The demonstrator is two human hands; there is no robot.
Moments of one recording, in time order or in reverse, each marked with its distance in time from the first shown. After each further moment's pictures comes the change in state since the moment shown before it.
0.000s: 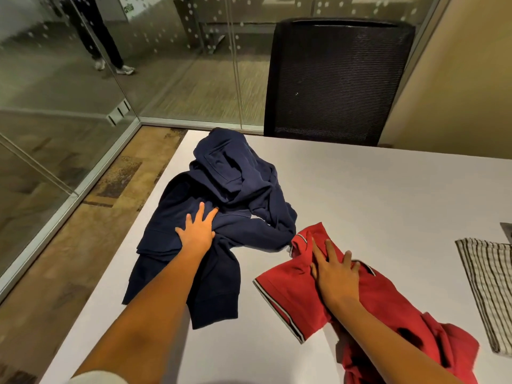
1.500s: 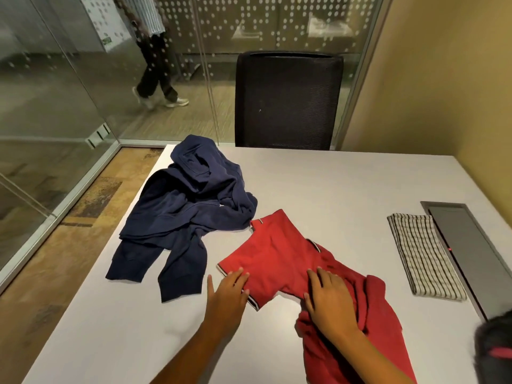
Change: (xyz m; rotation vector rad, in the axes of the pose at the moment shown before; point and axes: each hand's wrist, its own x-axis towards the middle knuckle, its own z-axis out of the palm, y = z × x) left_hand -0.189 0.066 0.126 -0.044 0.342 0.463; right_hand -0.141 0.067 -0.008 0.072 0.279 -0.119
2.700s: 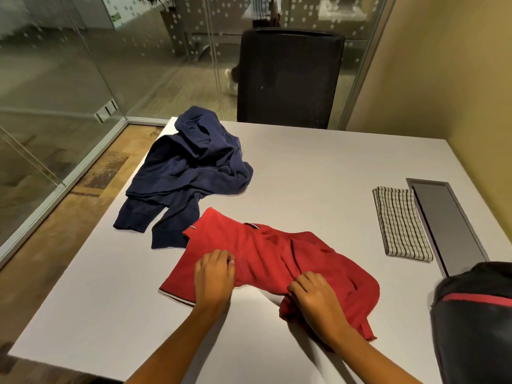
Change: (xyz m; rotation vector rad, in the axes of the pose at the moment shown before) left_hand -0.077 0.053 -0.033 -0.078 0.209 -0.252; right_hand -0.099 0.012 -0.022 0.224 0.190 -0.401
